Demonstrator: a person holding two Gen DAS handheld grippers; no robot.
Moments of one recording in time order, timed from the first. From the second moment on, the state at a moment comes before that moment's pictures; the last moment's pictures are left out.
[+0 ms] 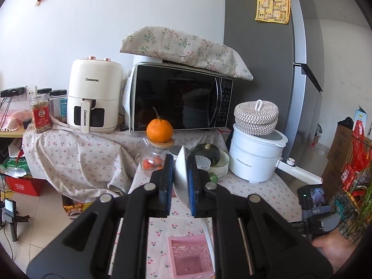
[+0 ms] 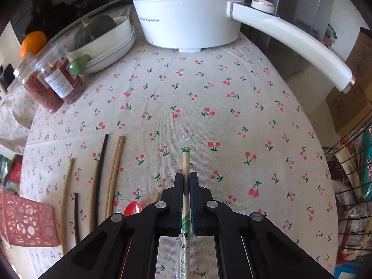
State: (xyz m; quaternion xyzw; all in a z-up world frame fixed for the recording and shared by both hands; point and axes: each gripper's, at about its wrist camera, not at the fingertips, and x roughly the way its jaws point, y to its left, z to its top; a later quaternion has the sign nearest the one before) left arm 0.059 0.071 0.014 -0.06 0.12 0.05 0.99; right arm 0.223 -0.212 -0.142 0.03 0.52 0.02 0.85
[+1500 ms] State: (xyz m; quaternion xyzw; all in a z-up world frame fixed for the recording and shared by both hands) left arm 0.039 0.158 -0.036 -0.13 0.45 0.05 0.88; right arm 0.095 -0.059 0.031 0.18 0.13 0.10 0.97
